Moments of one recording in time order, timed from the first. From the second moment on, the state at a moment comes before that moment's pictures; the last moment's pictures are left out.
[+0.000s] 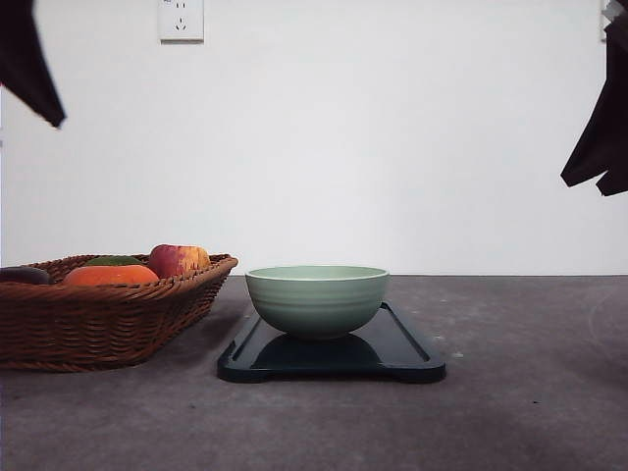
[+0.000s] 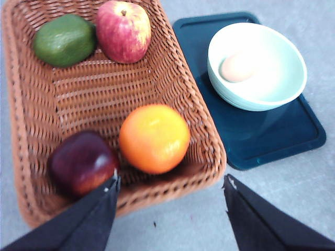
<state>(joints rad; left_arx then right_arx) -0.47 0.73 0.72 -0.64 -0.03 -0.22 0.48 0.67 0.49 -0.40 -0.08 0.19</state>
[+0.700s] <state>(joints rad) -0.47 0.64 0.61 -0.60 0.01 -0.30 0.48 0.67 0.49 -0.40 -0.10 0.19</state>
